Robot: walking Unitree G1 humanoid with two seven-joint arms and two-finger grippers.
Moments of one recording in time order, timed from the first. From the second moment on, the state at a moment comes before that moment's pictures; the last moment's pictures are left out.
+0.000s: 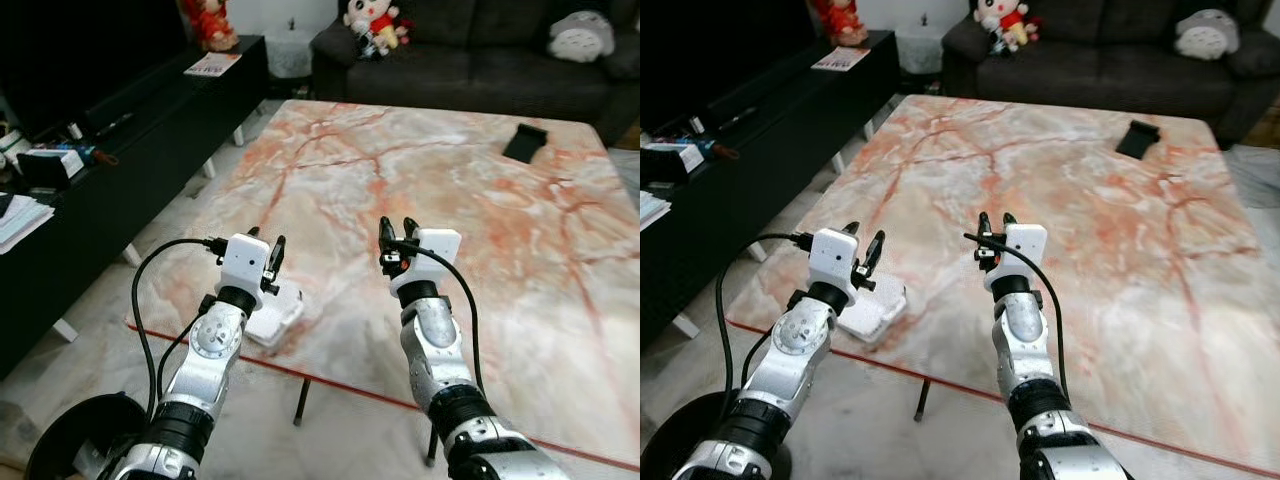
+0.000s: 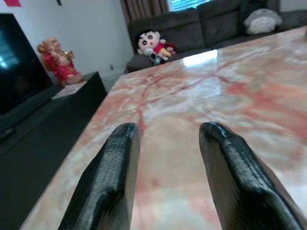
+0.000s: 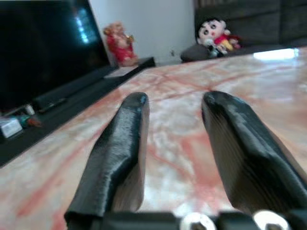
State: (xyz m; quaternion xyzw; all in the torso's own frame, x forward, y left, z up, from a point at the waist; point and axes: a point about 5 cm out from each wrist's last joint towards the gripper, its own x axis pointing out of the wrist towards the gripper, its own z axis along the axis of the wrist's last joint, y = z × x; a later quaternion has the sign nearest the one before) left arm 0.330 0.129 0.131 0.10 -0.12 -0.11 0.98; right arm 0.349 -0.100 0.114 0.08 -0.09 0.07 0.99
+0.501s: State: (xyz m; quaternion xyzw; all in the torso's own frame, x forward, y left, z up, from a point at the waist) left arm 0.329 0.121 0.135 0.10 -0.13 -0.13 0.98; right arm 0.350 -0.101 0.117 0.08 -0.09 0.08 0.99
